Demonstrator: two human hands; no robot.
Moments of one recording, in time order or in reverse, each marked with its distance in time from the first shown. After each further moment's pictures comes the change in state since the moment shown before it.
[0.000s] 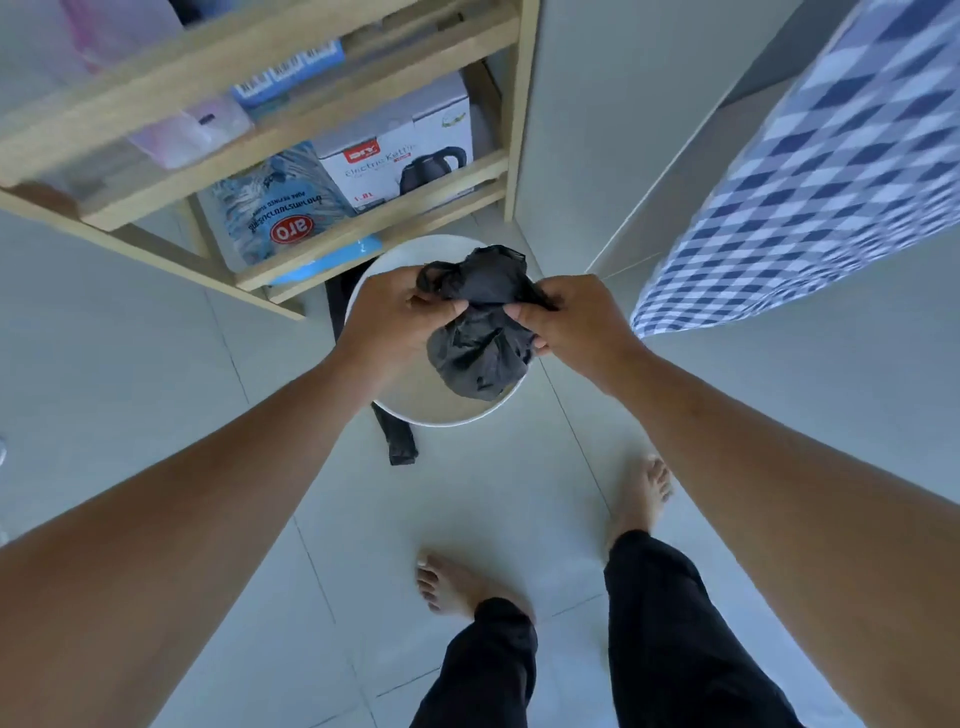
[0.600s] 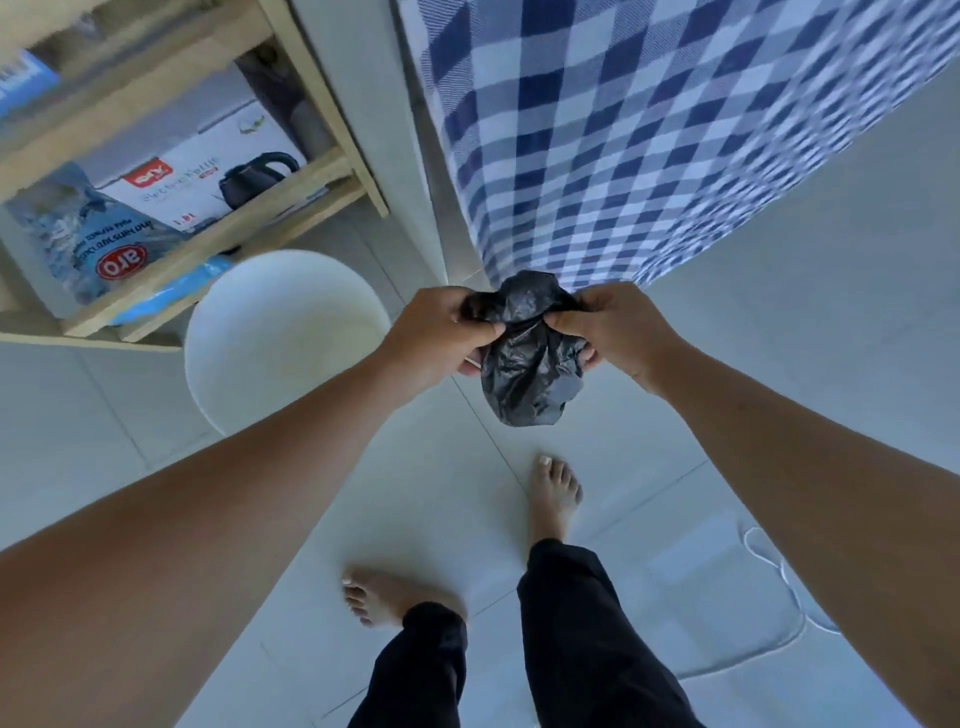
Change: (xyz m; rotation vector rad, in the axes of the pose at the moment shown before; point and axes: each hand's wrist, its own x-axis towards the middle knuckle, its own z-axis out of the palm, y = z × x) left_hand 0.027 0.062 0.197 0.075 -0.346 -0.118; right_hand -0.024 0.112 -0.174 0.088 0.006 0.339
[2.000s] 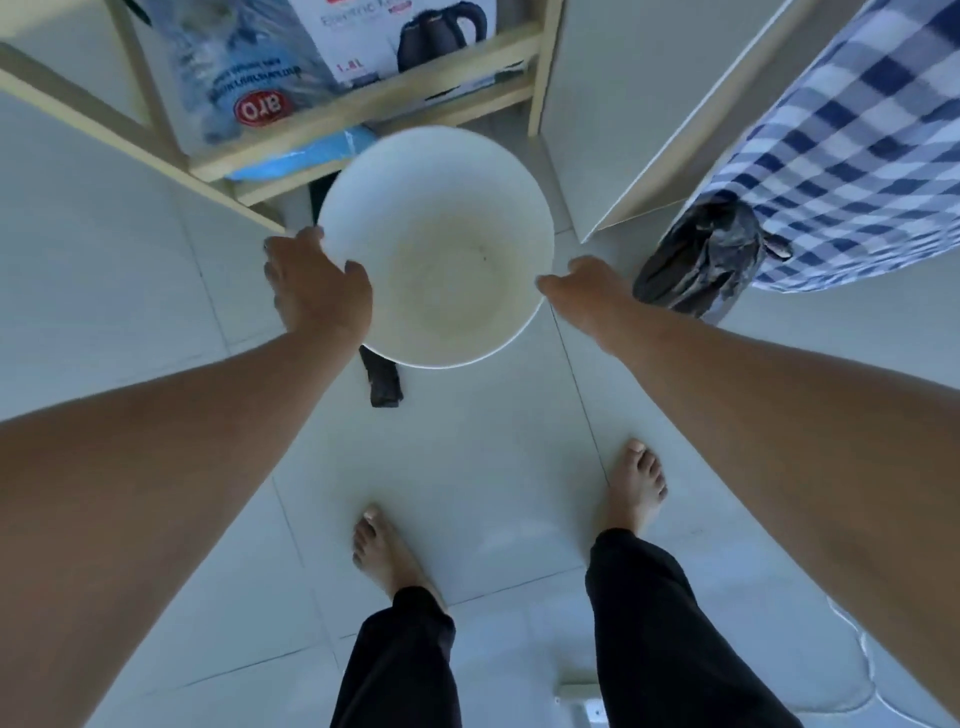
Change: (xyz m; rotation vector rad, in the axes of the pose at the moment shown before) left_hand -0.036 -0.213 -0.159 0.376 0.951 -0.351; right_hand 0.069 -0.017 0.220 -0.356 -0.059 0.070
